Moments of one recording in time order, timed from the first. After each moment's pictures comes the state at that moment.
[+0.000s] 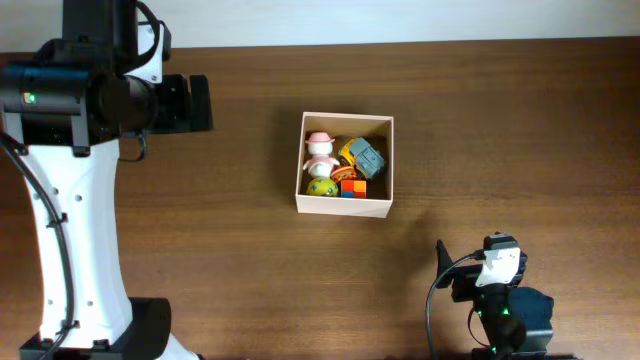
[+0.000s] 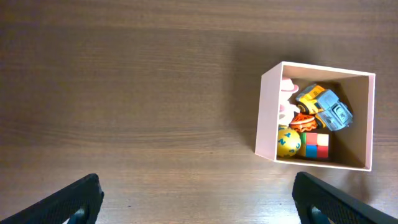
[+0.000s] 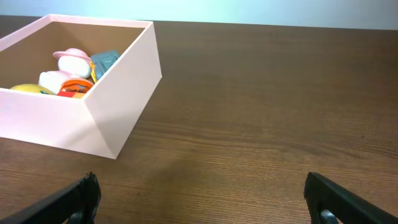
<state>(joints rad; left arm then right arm) -0.08 1.78 2.43 -1.67 0.01 -0.12 0.01 0.01 0.14 -0.47 -0.09 -0.03</state>
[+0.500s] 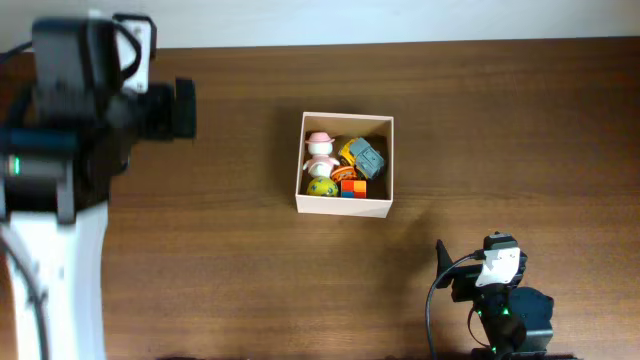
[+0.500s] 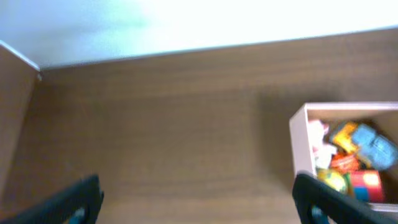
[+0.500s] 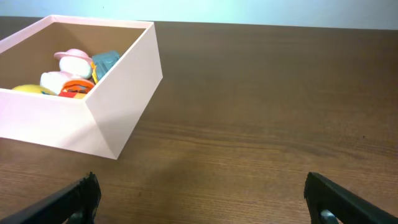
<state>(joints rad) -0.08 1.50 2.06 -1.29 -0.11 0.05 0.01 0.01 0.14 -0.47 -0.10 -0.02</state>
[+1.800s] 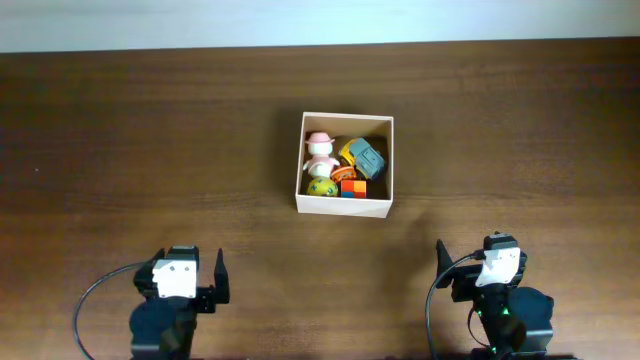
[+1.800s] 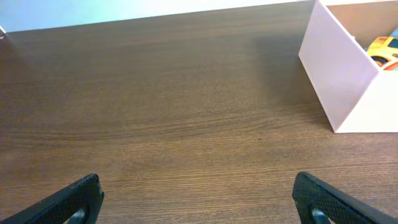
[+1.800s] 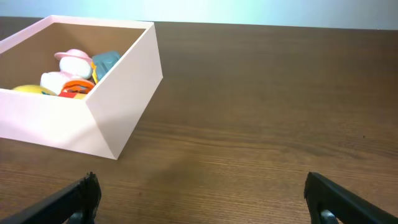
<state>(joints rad) -0.04 0.04 0.21 -0.56 -0.05 0.06 0.01 0.01 0.14 -0.47 -0.10 -0.02</state>
